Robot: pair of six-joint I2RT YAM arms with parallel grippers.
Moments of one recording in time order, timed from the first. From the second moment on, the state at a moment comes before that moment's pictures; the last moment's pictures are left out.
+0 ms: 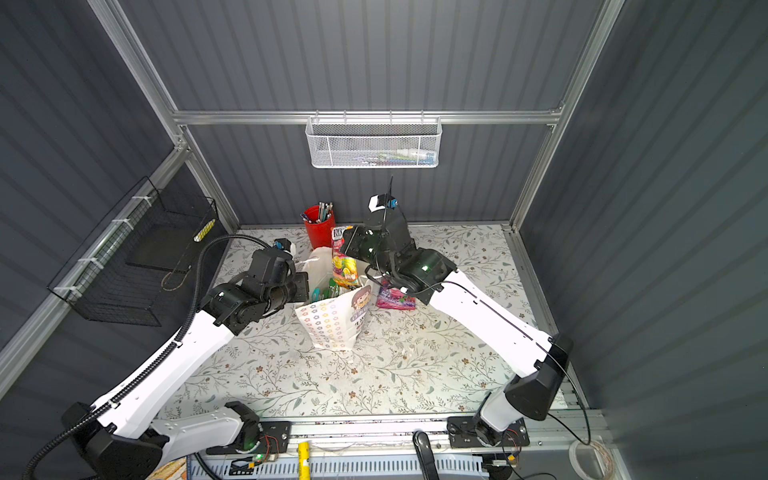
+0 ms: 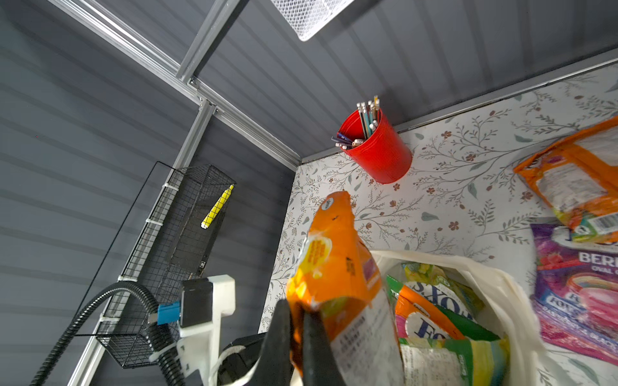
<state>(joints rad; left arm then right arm) -0.59 1.18 1.22 -0.79 -0.23 -0.44 0.88 1.56 1.68 -0.44 0.16 0.88</state>
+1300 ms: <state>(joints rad) -0.59 1.18 1.22 -0.80 -0.24 -0.41 1.11 1.57 1.39 -0.31 0.35 1.04</state>
